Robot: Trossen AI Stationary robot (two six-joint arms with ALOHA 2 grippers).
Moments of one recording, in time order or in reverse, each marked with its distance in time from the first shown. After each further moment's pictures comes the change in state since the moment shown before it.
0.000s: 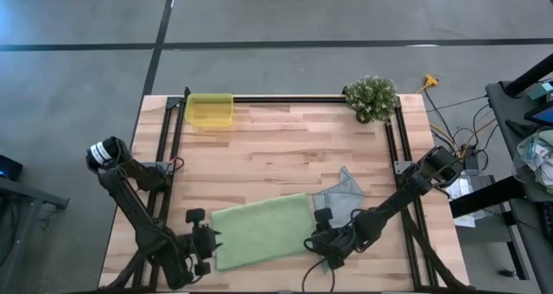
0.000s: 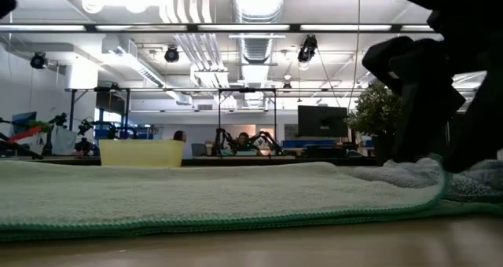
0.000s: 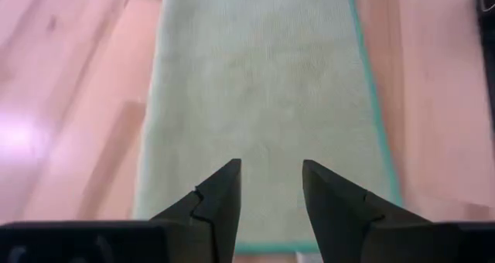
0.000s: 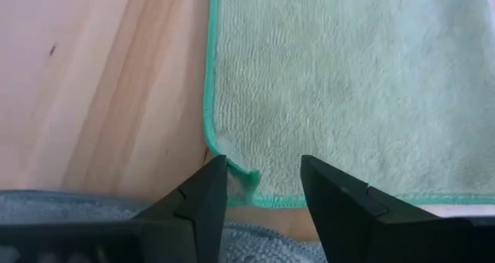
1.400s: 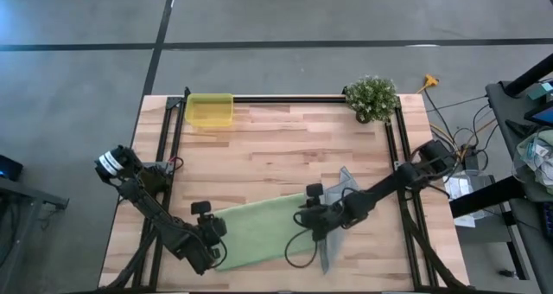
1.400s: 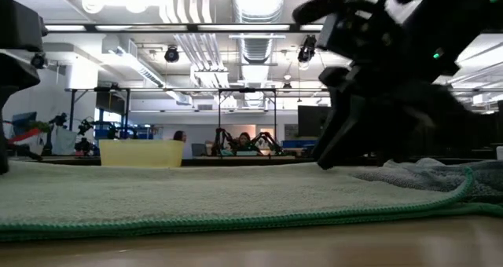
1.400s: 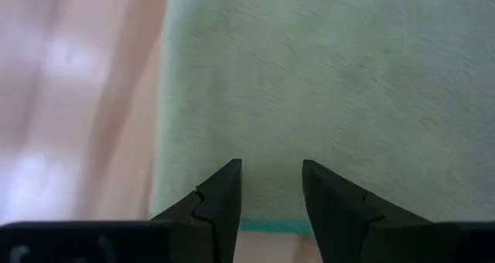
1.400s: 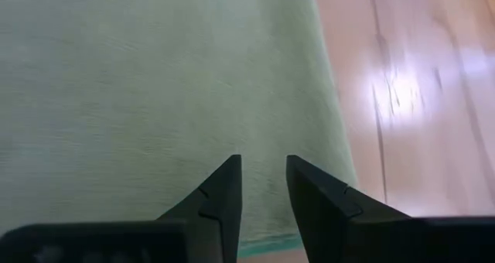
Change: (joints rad) left arm 0.130 0.131 -0.100 0.006 0.222 -0.010; right arm -0.214 0.000 -0.120 0.212 0.148 -0.213
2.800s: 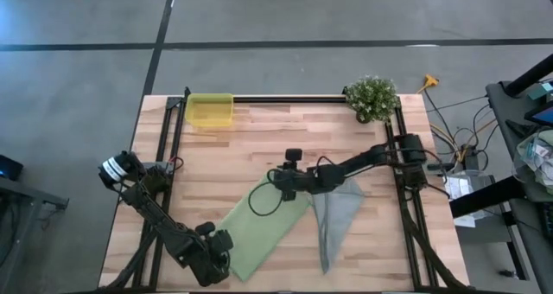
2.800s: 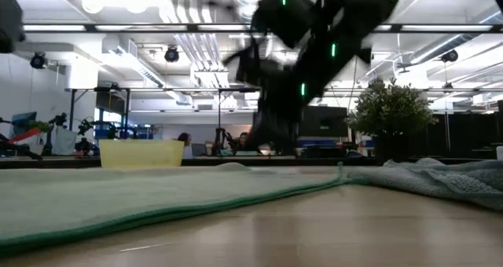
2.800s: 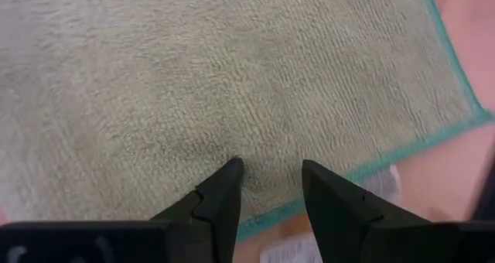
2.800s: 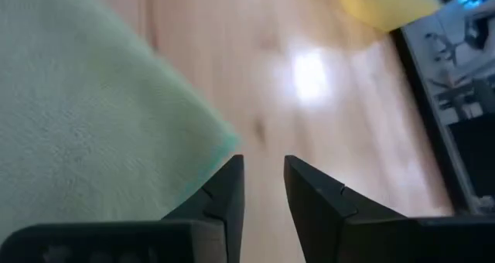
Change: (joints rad) left arm -0.011 0.064 0.080 0.274 0.221 -0.222; right arm -0.315 0.149 0.222 0.067 0.094 -0.257
